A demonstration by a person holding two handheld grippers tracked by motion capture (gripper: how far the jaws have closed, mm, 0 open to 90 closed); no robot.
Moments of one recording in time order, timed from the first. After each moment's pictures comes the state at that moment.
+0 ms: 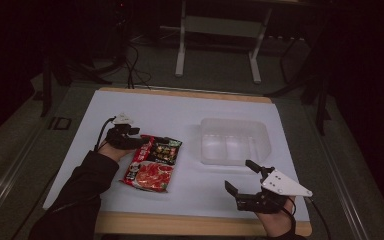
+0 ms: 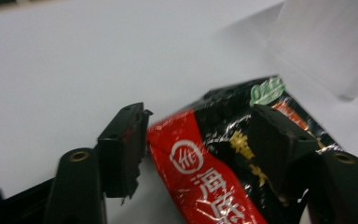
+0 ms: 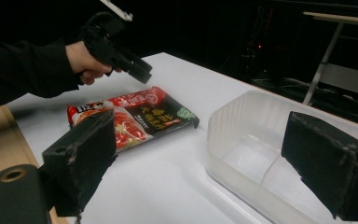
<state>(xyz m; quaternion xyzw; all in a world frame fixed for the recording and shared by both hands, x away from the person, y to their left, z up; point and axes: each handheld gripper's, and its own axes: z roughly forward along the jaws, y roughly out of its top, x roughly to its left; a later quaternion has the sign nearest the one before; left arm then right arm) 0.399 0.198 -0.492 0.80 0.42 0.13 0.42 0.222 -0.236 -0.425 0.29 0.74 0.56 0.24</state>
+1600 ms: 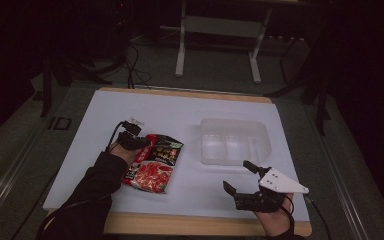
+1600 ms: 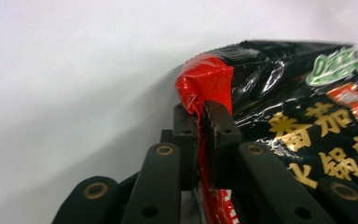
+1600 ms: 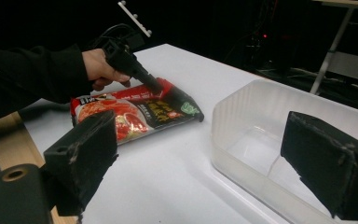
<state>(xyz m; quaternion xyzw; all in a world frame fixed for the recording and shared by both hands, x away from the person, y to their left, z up) 0.415 0.174 -0.516 0.81 0.47 0.10 0.34 0.226 -0.234 -0.429 0.30 0.75 0.55 0.22</state>
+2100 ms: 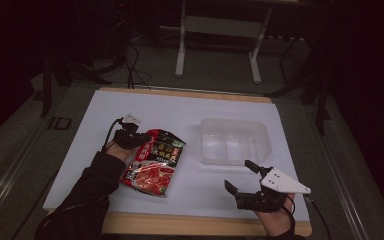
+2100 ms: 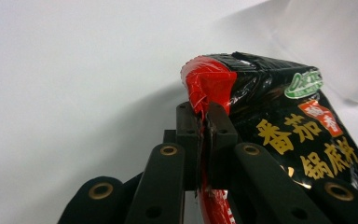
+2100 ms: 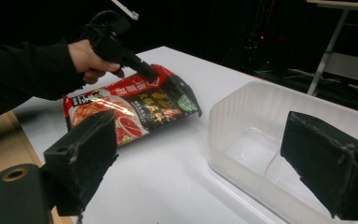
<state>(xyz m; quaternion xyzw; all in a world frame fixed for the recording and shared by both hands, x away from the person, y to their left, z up) 0.395 0.177 -0.485 0.80 0.44 0.13 0.40 0.226 -0.237 -0.428 0.30 0.74 0.55 0.23</state>
